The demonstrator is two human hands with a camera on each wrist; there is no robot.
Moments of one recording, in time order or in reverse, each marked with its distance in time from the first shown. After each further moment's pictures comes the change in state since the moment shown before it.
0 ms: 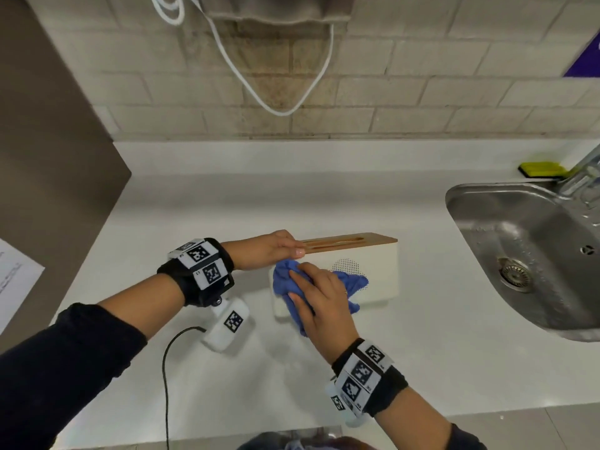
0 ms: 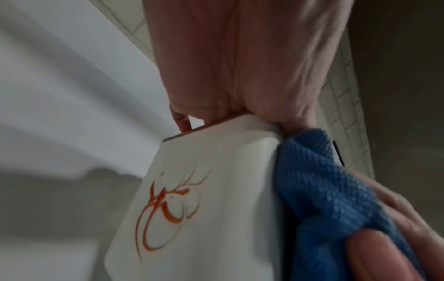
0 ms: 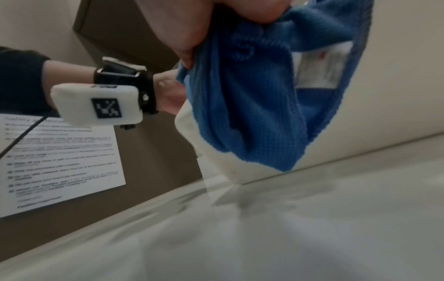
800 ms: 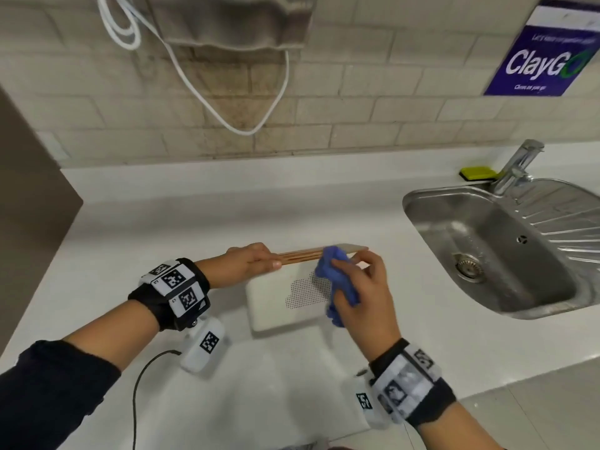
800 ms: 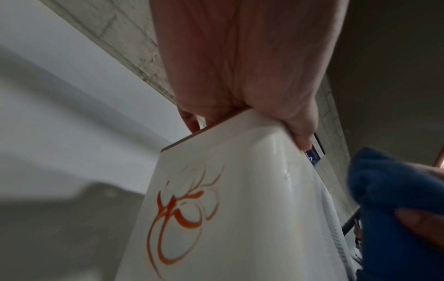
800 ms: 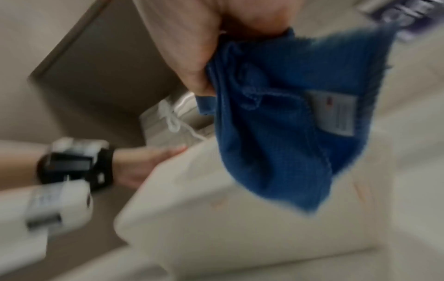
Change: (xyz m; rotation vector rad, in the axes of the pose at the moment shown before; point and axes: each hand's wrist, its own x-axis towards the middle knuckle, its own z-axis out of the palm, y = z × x) left_hand 0.014 -0.018 -0.001 0.097 0.101 0.132; right_hand 0.001 0.005 -0.080 0.051 0.172 0.280
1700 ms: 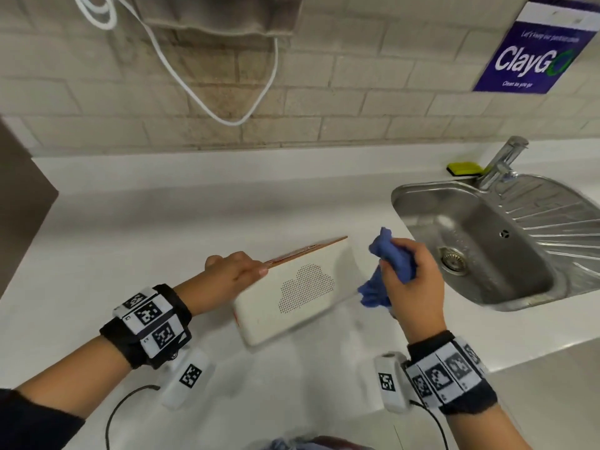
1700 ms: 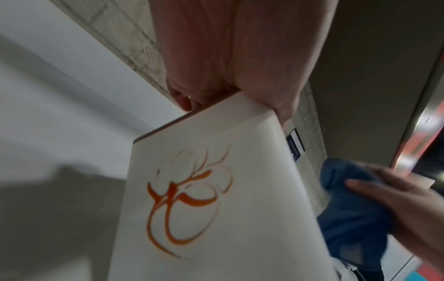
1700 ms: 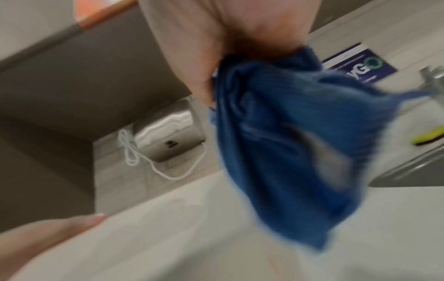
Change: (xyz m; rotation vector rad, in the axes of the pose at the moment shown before) left_hand -0.020 -0.010 0.030 0.079 0.131 -0.005; right_hand 0.013 0.016 -0.061 0.142 0.261 0.192
